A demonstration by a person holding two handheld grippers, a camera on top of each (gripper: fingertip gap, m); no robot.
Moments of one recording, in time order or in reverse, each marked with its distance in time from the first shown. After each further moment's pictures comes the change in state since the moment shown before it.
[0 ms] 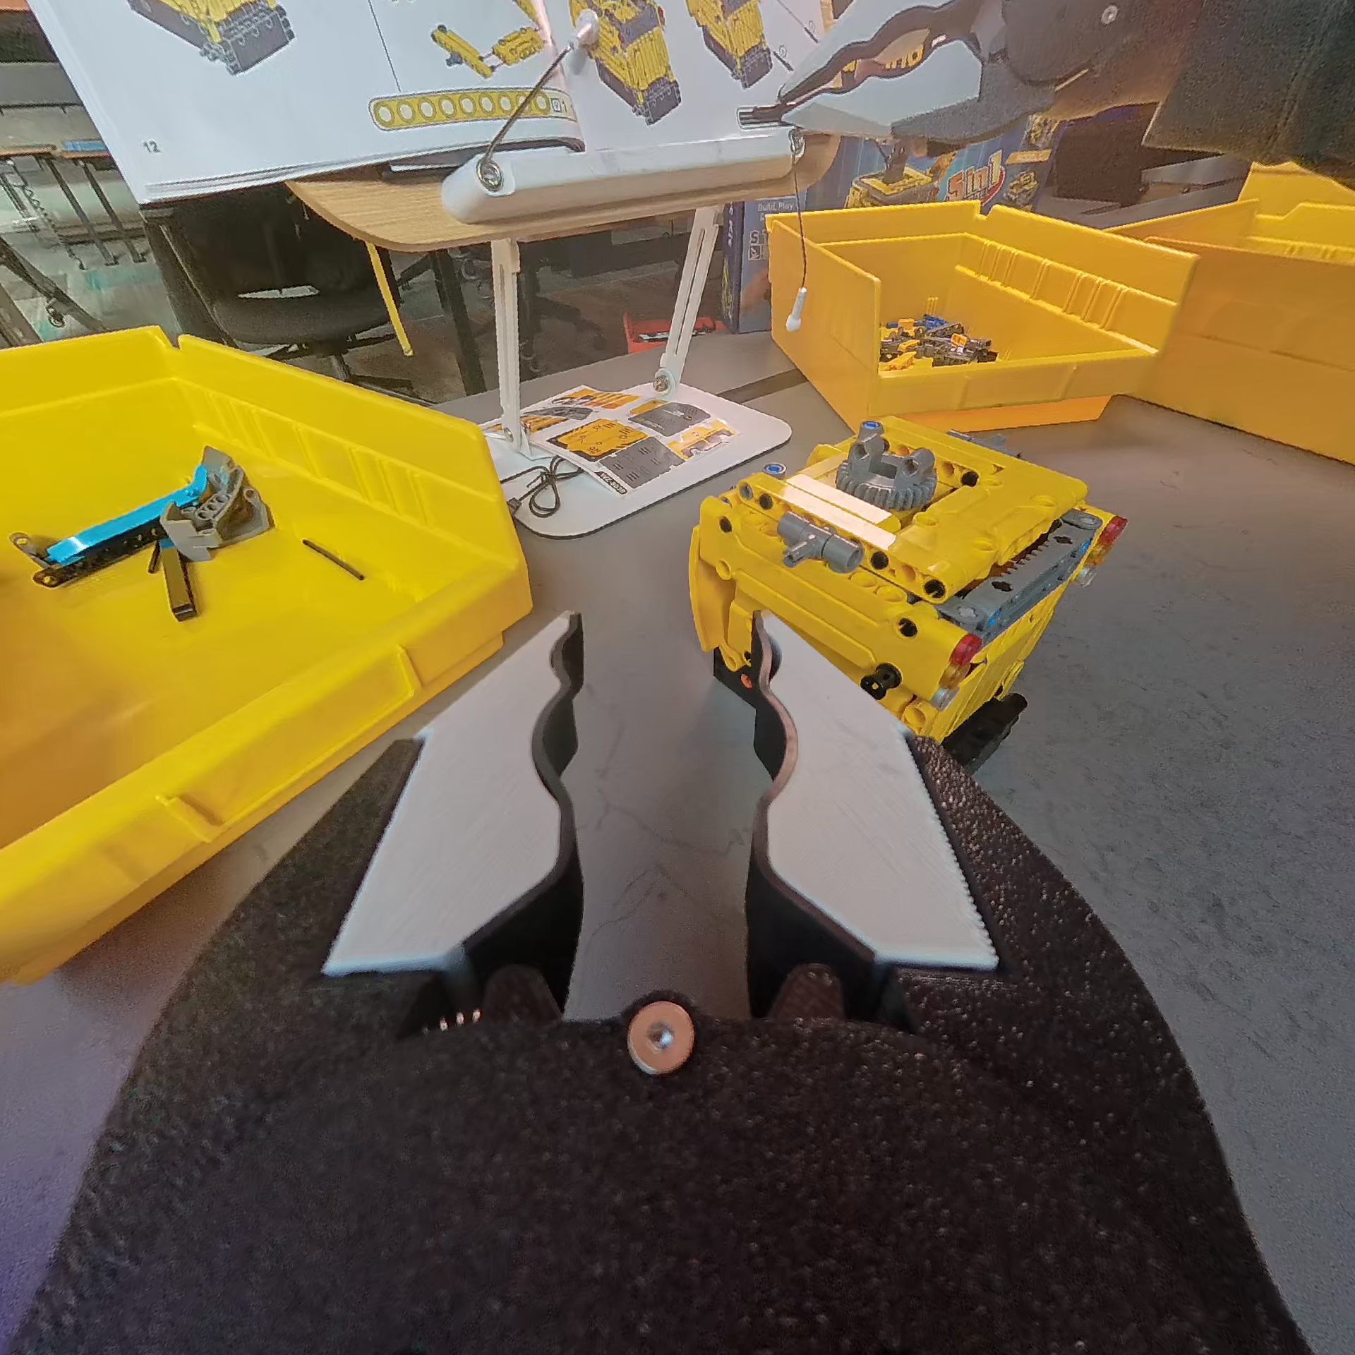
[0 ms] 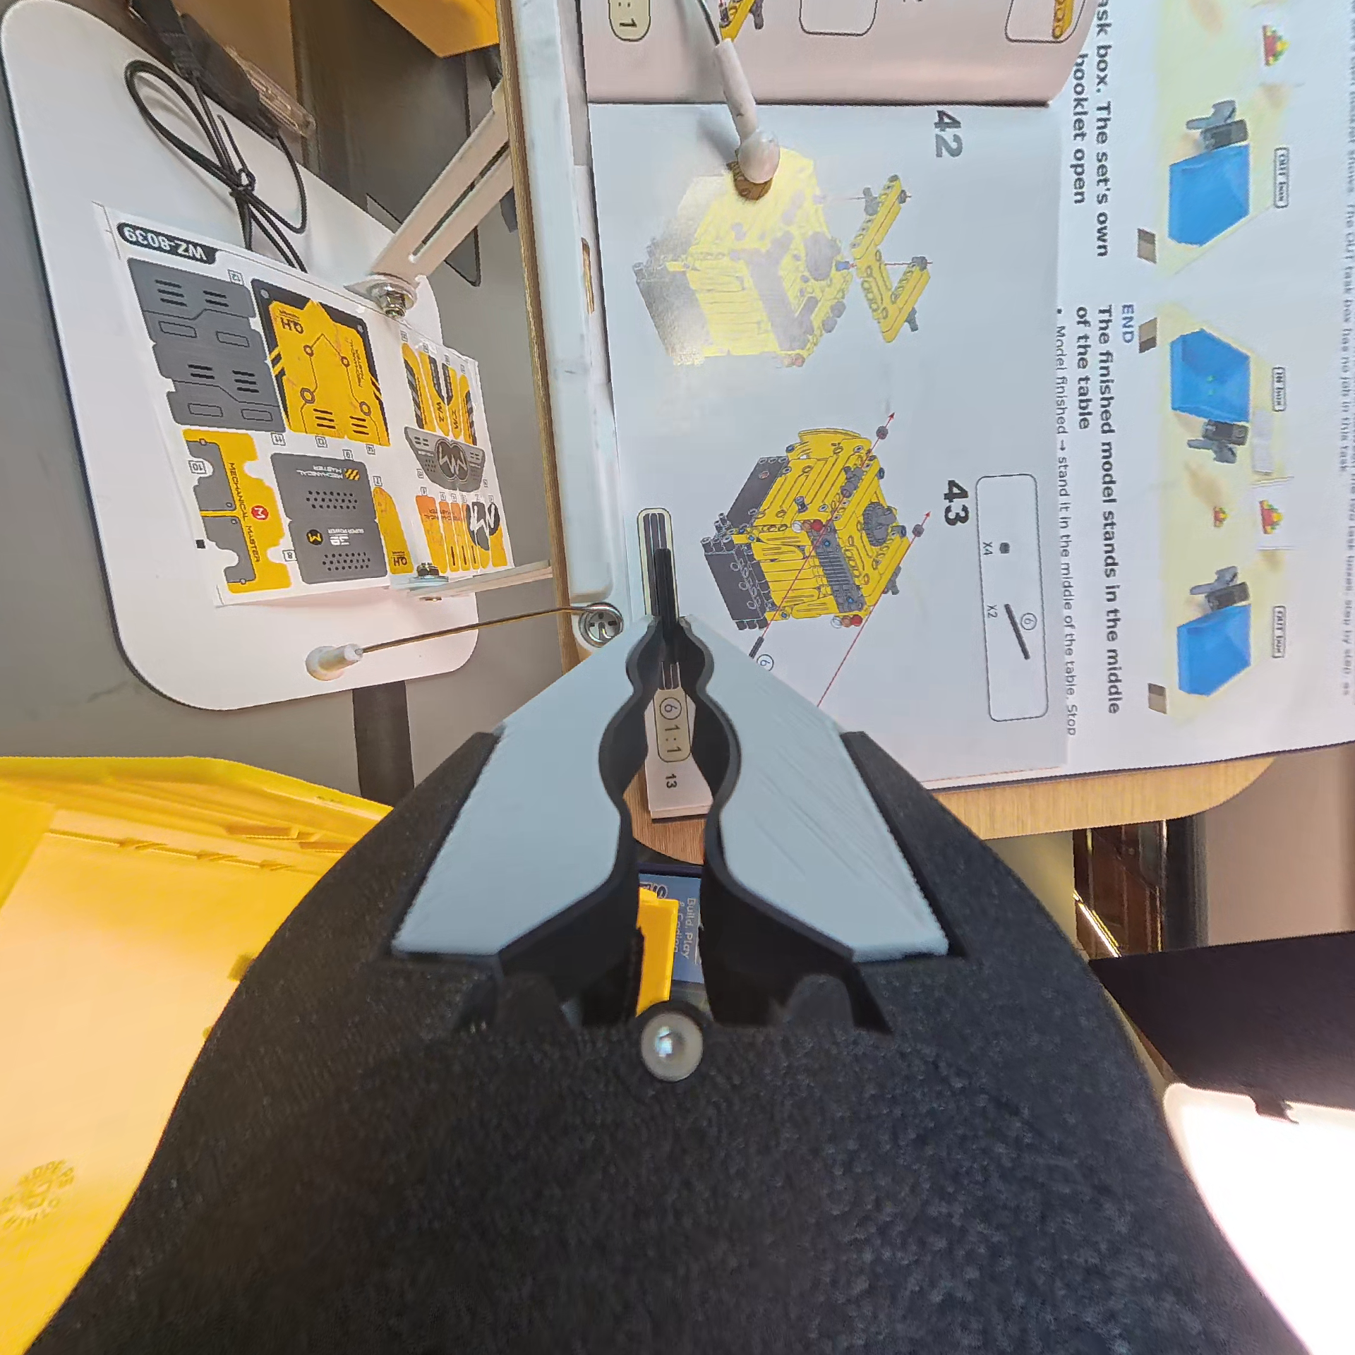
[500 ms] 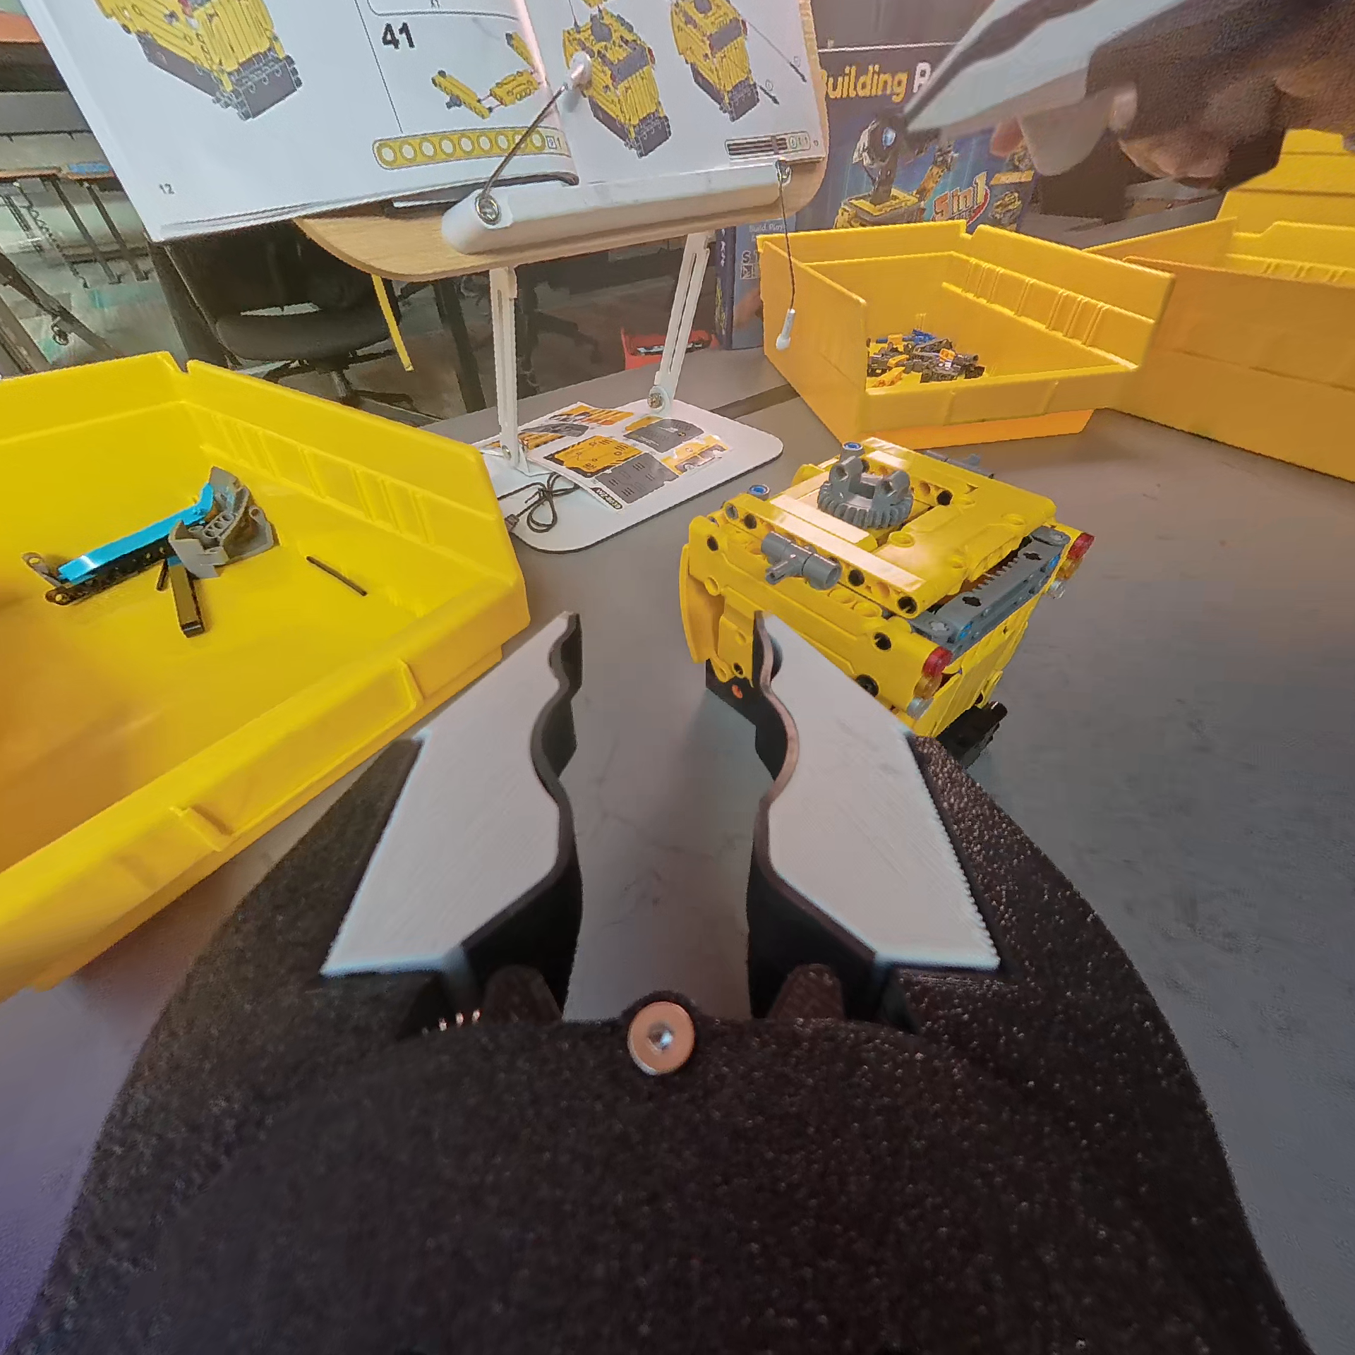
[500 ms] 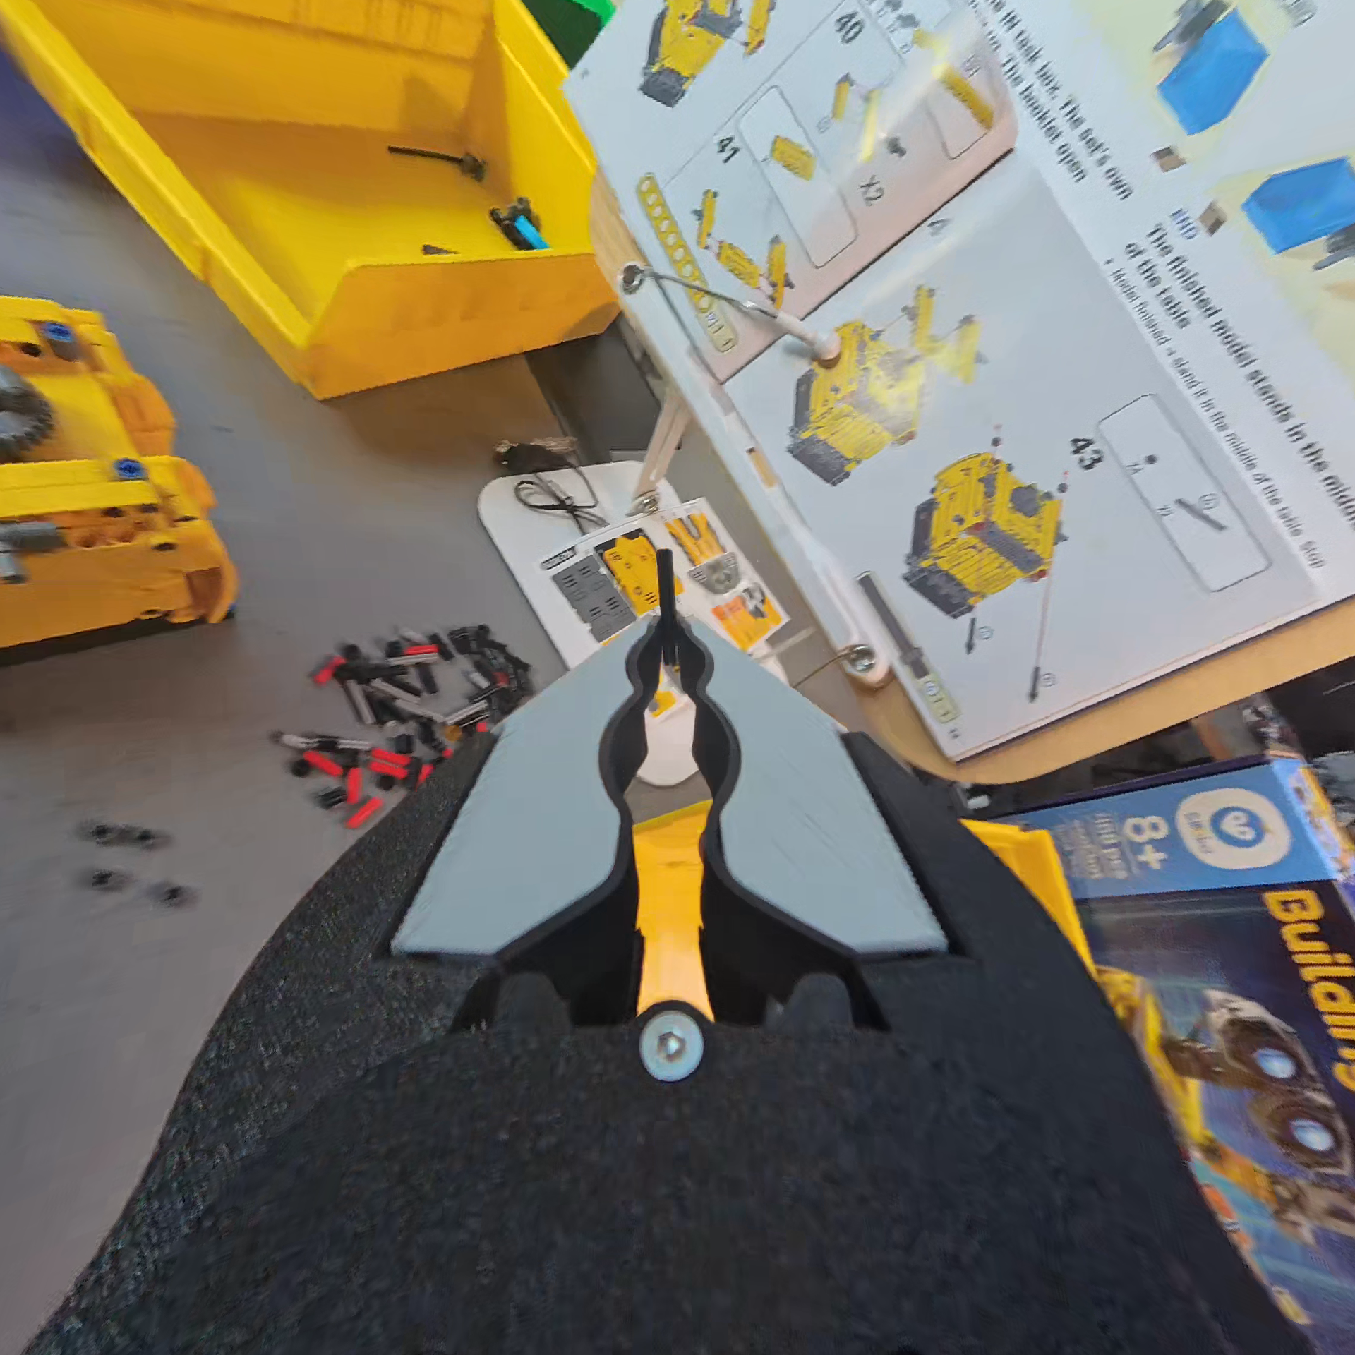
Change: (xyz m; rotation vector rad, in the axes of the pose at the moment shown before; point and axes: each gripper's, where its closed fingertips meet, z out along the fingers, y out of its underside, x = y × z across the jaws) left arm 0.003 -0.007 -0.005 0.015 0.003 0.006; right arm -0.038 -0.082 -0.079 0.010 -0.203 0.632
